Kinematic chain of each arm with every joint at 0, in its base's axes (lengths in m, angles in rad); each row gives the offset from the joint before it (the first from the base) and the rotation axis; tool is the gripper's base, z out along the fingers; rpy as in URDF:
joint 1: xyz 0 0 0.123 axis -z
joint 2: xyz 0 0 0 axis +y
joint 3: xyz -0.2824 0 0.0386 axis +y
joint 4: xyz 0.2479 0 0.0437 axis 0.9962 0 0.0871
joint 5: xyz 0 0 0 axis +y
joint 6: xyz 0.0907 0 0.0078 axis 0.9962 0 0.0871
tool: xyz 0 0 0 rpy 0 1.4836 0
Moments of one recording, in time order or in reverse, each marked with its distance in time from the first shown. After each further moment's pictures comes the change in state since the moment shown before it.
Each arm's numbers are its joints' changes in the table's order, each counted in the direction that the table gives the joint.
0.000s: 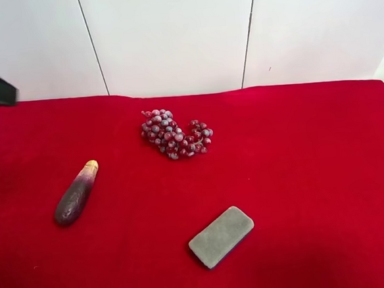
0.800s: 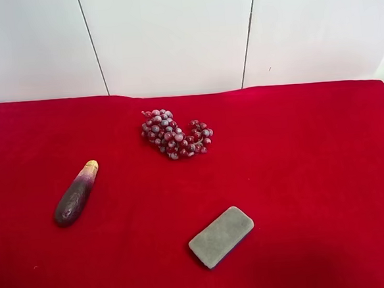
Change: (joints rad) left arm 0.000 -0.653 0.349 0.055 0.130 -0.015; right arm 0.000 0.000 0.000 0.000 0.000 0.000
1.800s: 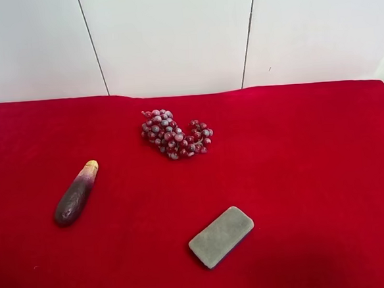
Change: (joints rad) left arm 0.000 -0.245 -0.001 0.000 0.075 0.012; right arm 0.000 0.000 0.000 0.000 0.000 0.000
